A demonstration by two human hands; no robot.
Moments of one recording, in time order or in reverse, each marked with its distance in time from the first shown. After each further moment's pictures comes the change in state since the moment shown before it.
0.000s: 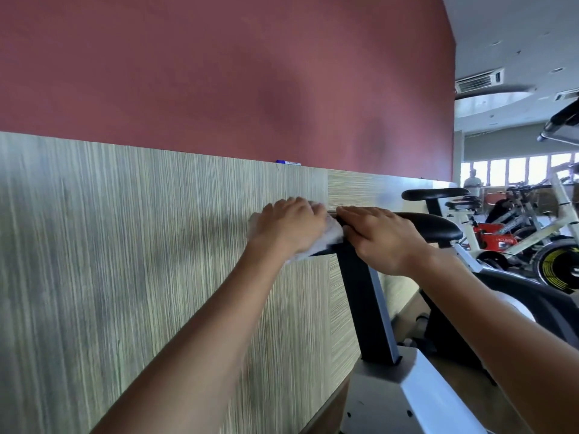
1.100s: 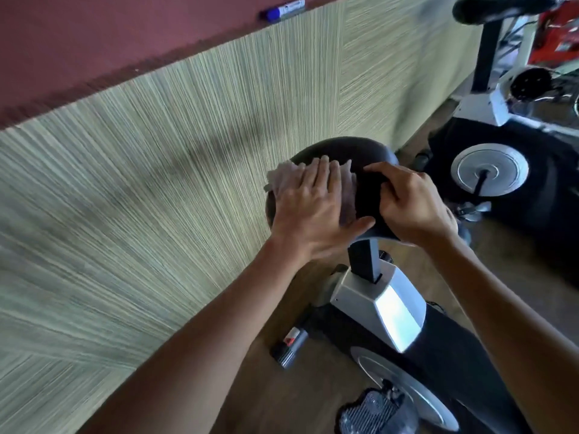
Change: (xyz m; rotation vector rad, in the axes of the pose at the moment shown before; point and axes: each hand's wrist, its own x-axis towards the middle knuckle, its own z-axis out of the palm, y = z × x) left_hand 0.029 0.026 -0.029 0.072 -0.370 0.124; right_hand 0.062 0.040 -0.035 0.423 -0.174 0.298
